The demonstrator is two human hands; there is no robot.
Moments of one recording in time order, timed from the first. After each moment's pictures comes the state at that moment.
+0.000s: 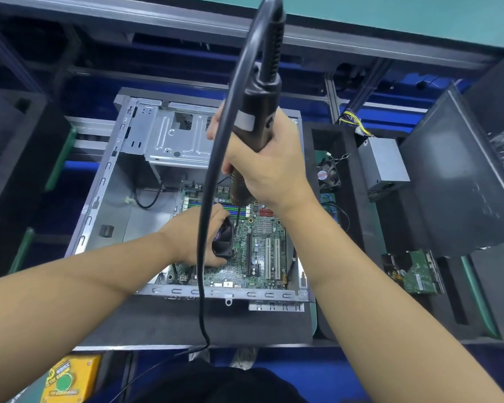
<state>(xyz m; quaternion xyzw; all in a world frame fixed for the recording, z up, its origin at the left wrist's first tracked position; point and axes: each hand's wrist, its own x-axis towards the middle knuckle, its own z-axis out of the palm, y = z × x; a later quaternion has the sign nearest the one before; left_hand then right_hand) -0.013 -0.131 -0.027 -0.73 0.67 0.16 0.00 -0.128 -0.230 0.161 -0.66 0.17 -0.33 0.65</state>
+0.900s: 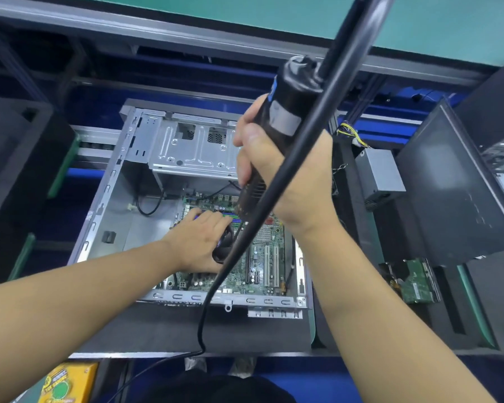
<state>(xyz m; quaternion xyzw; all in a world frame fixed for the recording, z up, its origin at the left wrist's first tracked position) -0.021 -0.126 -0.020 -0.70 0.71 0.06 -0.02 -0.147 -0.219 0.188 -0.62 0.12 -0.39 0.67</state>
